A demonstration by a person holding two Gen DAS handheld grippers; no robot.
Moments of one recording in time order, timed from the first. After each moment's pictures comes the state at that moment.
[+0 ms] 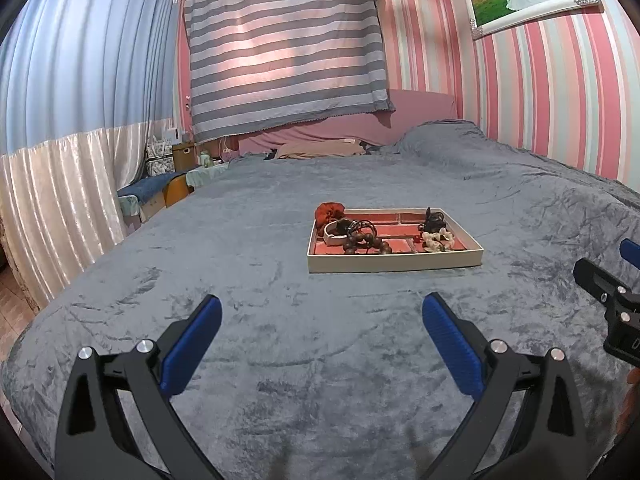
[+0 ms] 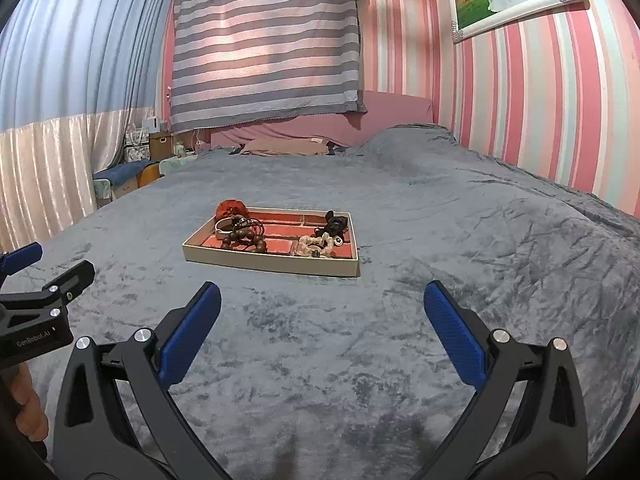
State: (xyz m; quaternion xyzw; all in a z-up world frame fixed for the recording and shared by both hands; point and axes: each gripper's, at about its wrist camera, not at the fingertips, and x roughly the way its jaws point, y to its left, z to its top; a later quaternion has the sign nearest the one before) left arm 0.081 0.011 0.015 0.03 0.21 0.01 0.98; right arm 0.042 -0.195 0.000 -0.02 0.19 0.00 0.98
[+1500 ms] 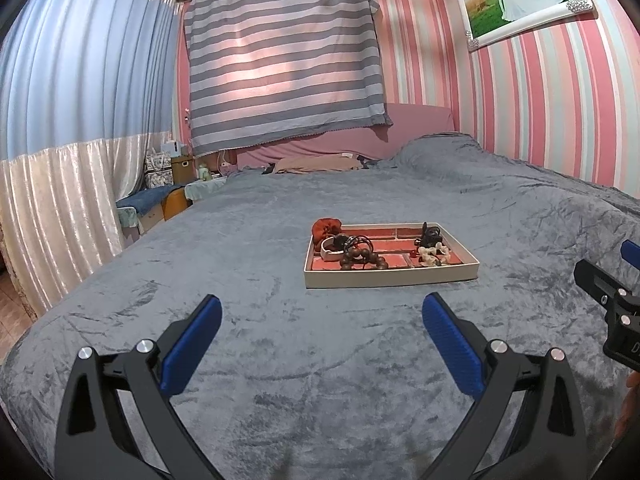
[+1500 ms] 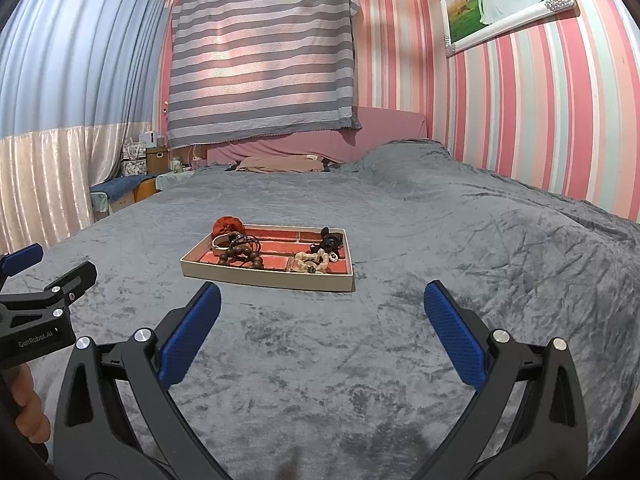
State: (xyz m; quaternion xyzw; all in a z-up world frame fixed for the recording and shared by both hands) left arm 0.081 0.010 0.019 0.03 0.18 0.00 0.98; right arm 0.033 -0.192 0.005 -0.02 0.15 -0.01 0.99
